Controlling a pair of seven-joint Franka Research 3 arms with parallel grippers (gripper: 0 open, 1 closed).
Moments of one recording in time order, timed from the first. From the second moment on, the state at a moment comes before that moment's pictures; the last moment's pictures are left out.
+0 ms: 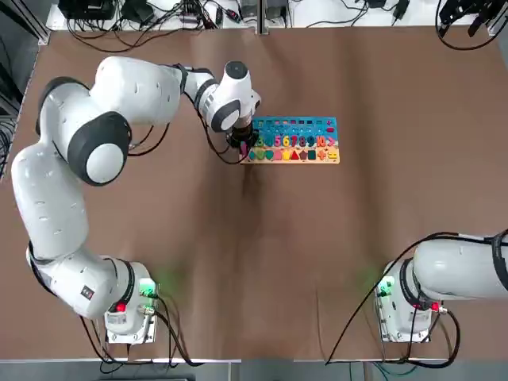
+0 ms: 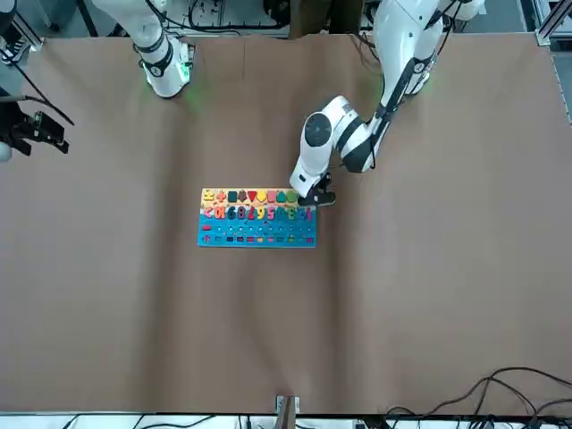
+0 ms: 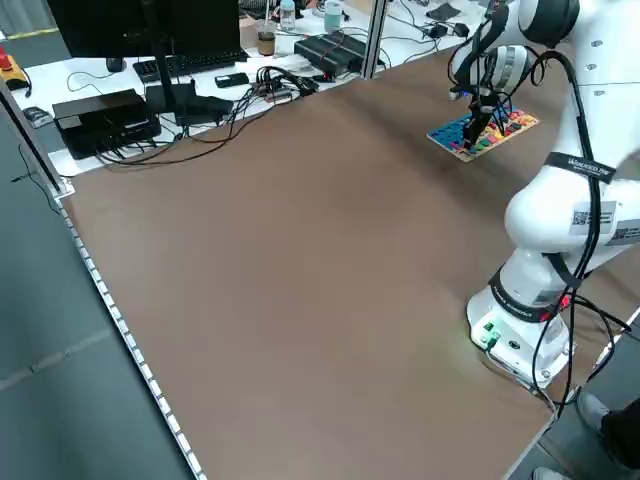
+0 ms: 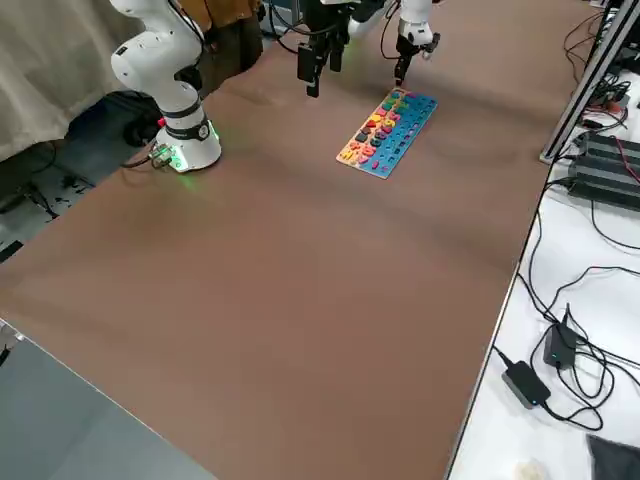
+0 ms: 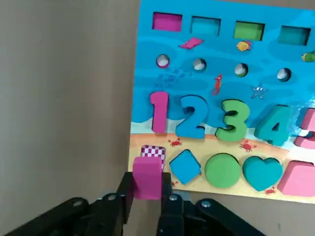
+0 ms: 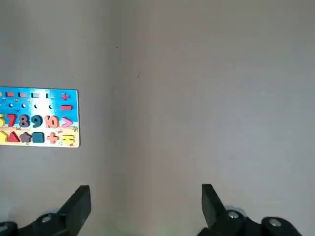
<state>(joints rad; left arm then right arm) -0.53 0.54 -0.28 -1.92 0.13 2.41 -0.97 -0.08 -0.11 -0.02 -1.76 -0.01 1.60 -0.13</state>
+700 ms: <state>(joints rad) -0.53 0.56 -0.28 -1.92 0.13 2.42 -0.97 -0.08 -0.11 -0.02 -1.76 -0.01 1.60 -0.13</state>
